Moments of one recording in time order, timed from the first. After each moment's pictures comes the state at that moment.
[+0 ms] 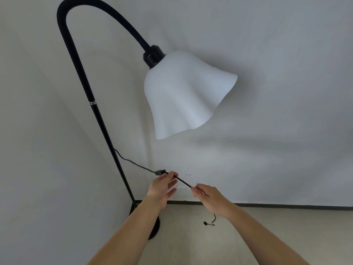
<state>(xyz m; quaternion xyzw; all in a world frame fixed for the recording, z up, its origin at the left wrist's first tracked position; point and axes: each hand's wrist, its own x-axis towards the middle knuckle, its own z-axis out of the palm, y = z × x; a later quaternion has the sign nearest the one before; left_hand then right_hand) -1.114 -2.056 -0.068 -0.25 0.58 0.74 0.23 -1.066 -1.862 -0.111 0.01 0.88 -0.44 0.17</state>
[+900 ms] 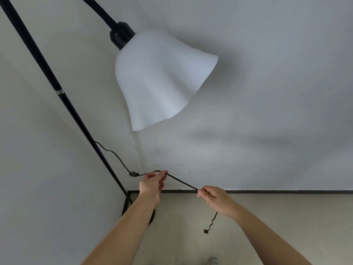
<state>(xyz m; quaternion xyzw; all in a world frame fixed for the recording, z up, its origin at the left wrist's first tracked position) -1.109 -2.032 -0.097 -0.36 0.54 0.75 0.14 -1.039 -1.801 -0.156 0.06 0.86 -0.47 0.19</state>
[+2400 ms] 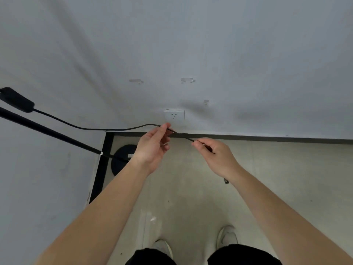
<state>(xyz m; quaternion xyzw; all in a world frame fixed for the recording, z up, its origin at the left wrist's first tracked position) -1.209 -2.031 -0.551 -0.25 0.55 0.77 0.21 -1.151 -1.834 -0.571 0.09 0.84 -0.53 0.12</state>
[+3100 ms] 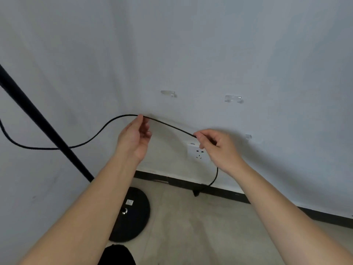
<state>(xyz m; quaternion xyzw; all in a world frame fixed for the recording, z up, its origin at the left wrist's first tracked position) -1.334 -2.120 -0.630 -0.22 0.44 0.87 -0.05 -1.313 -1.889 -0.664 -0.09 0.82 -0.56 -0.05</state>
